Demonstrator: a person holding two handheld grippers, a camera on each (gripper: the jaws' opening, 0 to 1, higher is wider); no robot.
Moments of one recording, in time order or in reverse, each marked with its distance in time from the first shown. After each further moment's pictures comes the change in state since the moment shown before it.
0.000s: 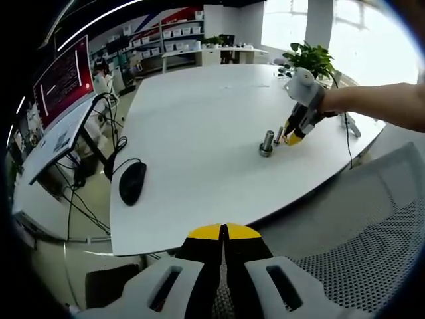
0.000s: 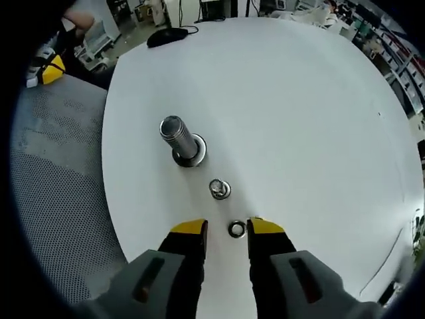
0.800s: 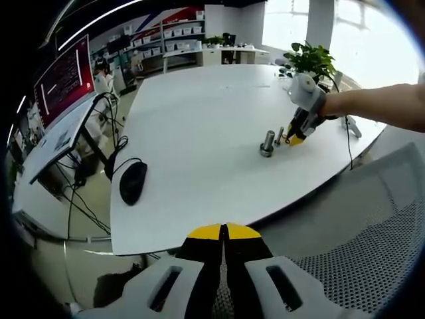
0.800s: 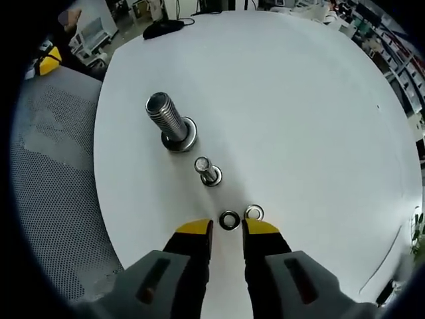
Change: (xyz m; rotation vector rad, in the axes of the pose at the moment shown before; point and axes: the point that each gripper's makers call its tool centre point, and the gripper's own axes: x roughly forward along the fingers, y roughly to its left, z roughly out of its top) left arm 0.000 0.001 0.000 -0.003 0.000 0.005; right arm 0.008 -0.006 -0.007 -0.006 0.023 -0.023
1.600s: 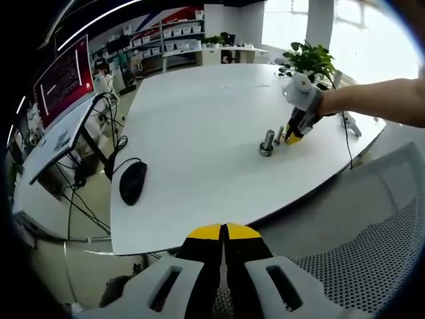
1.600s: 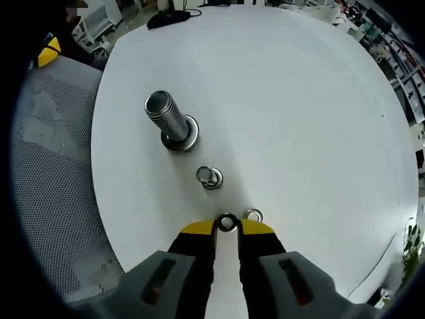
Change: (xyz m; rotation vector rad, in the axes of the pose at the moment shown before) left arm 0.000 0.000 -0.001 0.003 0.004 -0.001; right arm 0.001 0.000 0.004 -0.061 0.063 -0.008
